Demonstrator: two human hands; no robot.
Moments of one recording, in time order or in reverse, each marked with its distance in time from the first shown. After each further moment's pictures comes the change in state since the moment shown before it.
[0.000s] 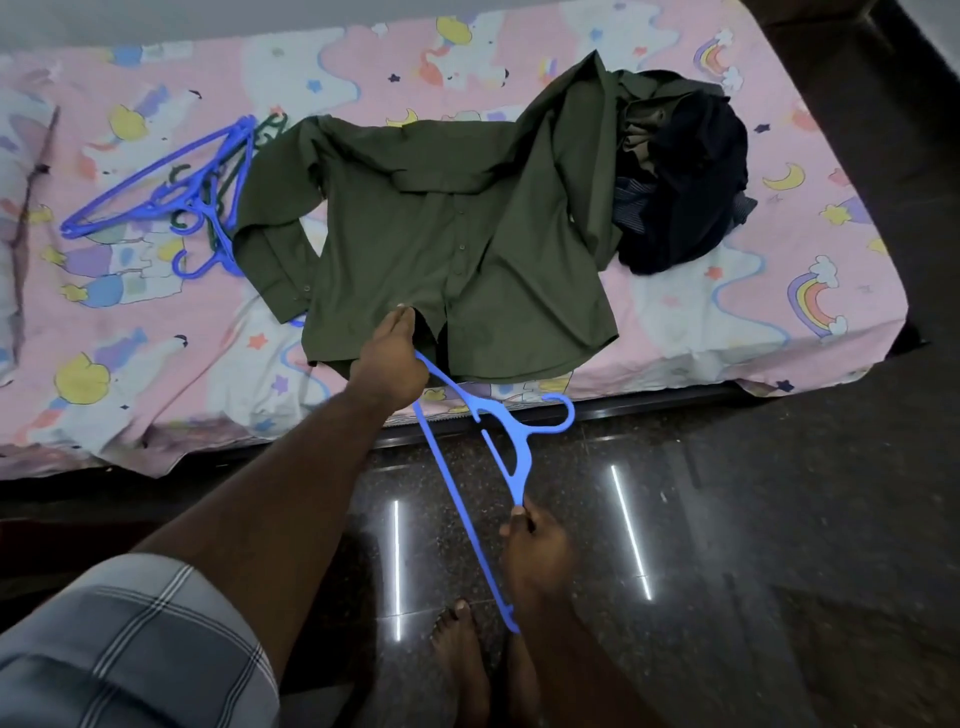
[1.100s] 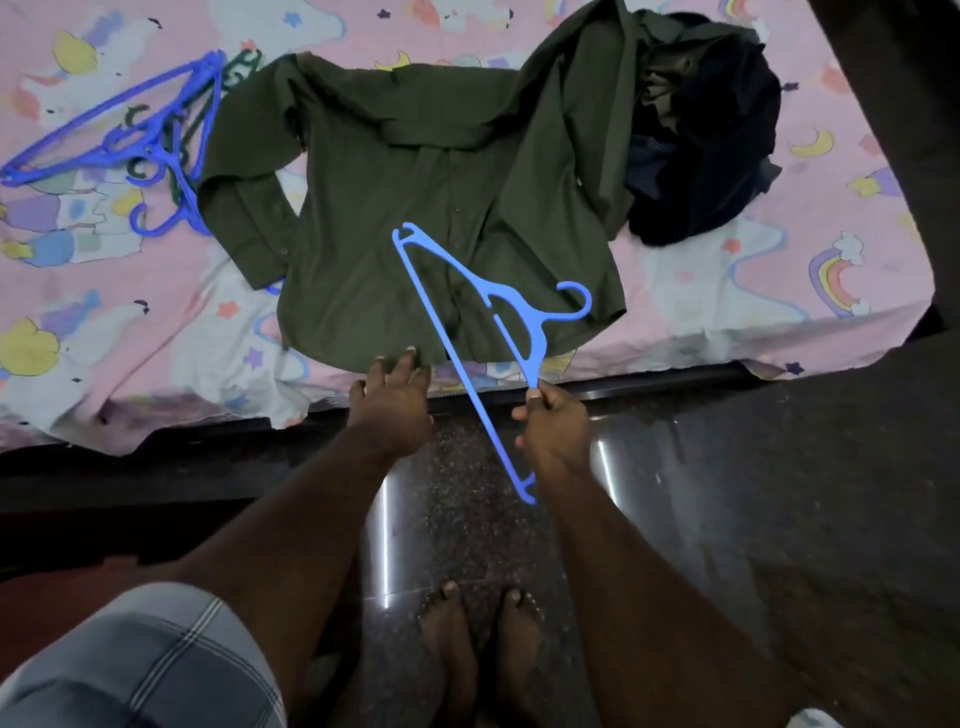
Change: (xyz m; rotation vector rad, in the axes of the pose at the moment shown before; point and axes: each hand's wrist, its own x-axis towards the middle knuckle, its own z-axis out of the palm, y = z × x) left_hand -0.035 -0.030 0.077 0.525 -0.184 -0.017; right_hand 0.102 -0.076 0.009 0.058 -0.053 -0.082
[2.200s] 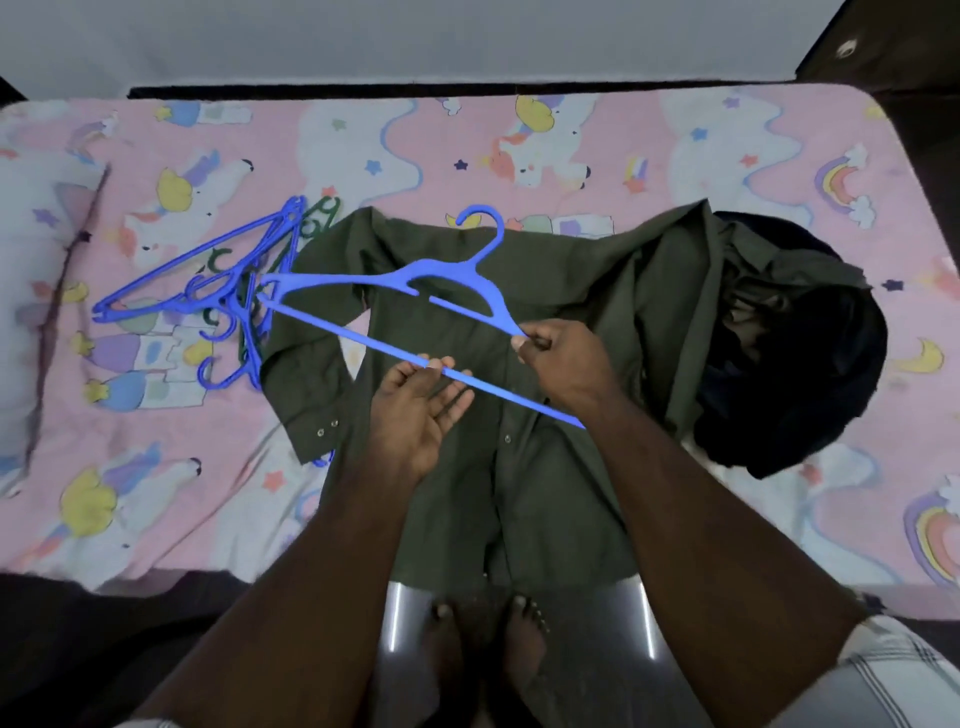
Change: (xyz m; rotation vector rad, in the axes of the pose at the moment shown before) left_hand 0.173 -0.015 -0.223 -2.271 0.218 -0.377; right_hand 0.198 -0.315 0.089 -0.440 -0.388 -0.541
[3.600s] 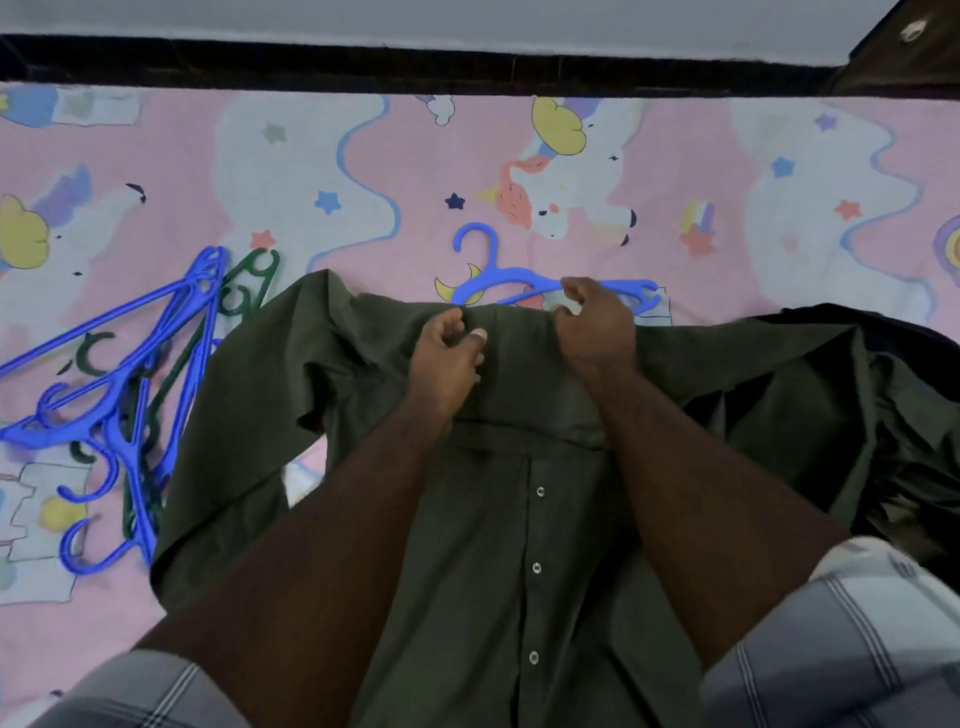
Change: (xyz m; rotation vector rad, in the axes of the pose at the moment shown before) left_hand 0.300 0.048 0.103 0.704 0.065 0.108; right_hand 0.305 0.037 0.032 -0.184 0.175 0.189
